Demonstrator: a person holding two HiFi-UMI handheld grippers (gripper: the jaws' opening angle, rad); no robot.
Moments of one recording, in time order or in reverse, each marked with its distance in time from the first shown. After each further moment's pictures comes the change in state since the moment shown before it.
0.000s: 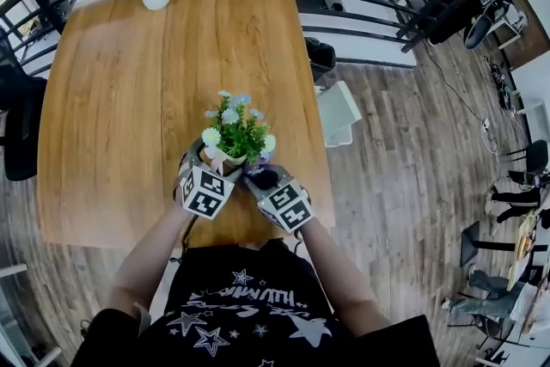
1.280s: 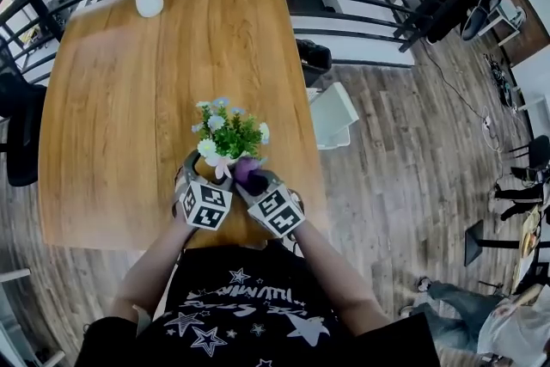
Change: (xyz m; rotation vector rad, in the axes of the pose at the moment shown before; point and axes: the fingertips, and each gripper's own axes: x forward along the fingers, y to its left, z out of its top) left arm -0.013 -0.008 -0.008 -0.003 0.045 0.148; right arm -0.007 0.012 -0.002 -0.060 0.011 0.026
